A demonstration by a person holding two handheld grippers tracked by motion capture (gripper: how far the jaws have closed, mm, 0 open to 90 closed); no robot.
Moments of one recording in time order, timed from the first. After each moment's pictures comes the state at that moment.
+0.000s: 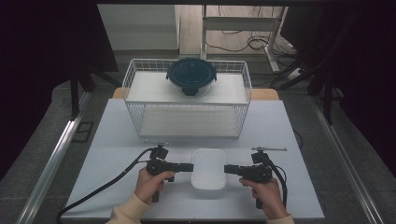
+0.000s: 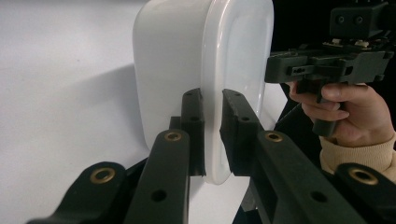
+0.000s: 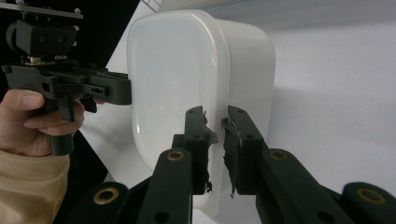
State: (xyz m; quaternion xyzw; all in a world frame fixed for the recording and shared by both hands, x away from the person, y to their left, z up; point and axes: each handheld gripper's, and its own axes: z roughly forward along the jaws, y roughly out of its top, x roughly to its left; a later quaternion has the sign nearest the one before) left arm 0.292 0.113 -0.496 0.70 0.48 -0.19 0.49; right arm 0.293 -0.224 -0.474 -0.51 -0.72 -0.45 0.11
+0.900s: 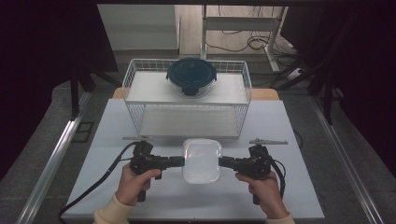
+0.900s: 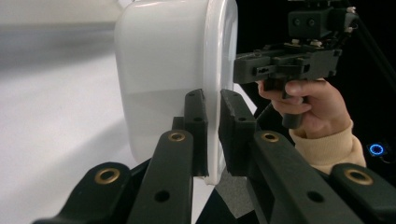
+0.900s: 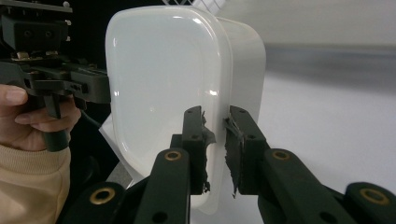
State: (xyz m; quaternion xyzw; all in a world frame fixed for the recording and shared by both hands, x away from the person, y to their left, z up) left arm 0.265 0.144 -0.428 0.71 0.42 -0.13 0.55; right arm 0.284 -0.201 -0.425 -0.45 -0.74 -0.50 0.07
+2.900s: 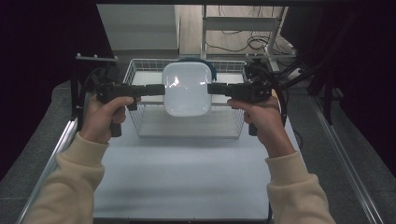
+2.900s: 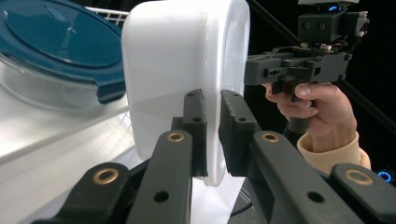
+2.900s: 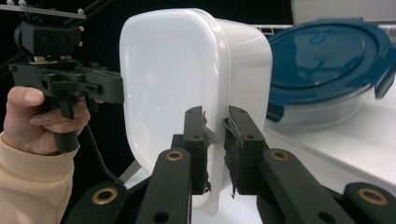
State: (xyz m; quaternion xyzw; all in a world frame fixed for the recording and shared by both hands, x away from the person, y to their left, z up) left arm 0.333 0.196 -0.258 0.69 0.38 -0.06 0.61; right arm 0.353 -0.148 -0.232 -0.38 -0.75 -0.54 0.00
